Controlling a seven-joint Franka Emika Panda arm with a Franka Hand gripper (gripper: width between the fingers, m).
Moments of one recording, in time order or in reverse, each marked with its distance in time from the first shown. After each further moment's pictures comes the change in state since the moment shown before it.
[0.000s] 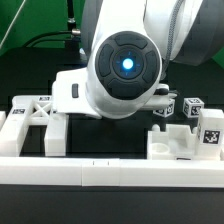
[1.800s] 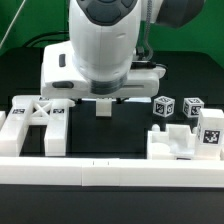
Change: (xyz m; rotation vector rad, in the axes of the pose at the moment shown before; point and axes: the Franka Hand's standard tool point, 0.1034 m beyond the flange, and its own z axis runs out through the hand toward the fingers) arm -0.010 0.017 0.003 0.008 0.219 -0.013
